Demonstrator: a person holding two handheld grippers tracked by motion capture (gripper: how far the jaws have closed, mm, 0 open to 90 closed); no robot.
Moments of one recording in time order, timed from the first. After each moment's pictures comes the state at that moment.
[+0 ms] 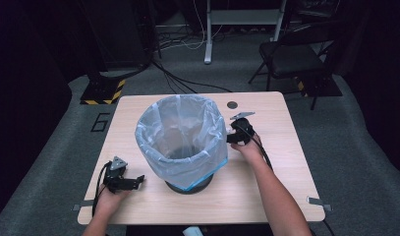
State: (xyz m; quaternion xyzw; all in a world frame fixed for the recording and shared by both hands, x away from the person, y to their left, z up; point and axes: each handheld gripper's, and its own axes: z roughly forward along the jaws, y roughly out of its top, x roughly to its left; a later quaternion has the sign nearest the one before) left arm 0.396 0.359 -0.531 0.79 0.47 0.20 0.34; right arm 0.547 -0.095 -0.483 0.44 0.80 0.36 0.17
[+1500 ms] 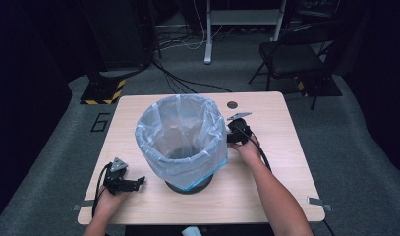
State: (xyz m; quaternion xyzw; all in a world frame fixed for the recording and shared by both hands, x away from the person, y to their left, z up) left arm 0.392 0.357 -0.531 0.79 0.47 0.19 0.34; right arm 0.544 -0.088 -0.481 0.43 0.81 0.36 0.17
